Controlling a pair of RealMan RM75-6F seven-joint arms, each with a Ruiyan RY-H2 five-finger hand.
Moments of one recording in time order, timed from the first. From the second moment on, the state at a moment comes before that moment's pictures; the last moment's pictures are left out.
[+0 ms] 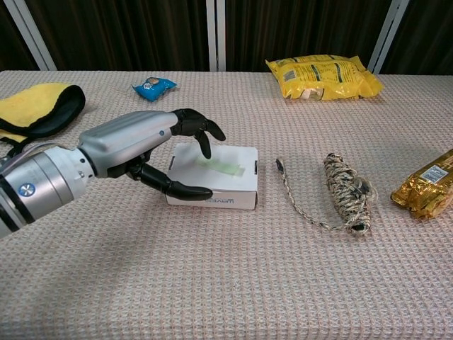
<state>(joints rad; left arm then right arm) -0.68 -1.76 -0.05 -1.33 1.55 1.10 0.01 0.03 -1.23 0.12 -1.32 -1.65 1.81 0.19</state>
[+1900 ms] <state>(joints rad) -0.75 -1.82 -0.06 -1.32 1.55 1.04 0.06 0.02 -1.23 0.12 -1.30 -1.64 1.81 0.21</state>
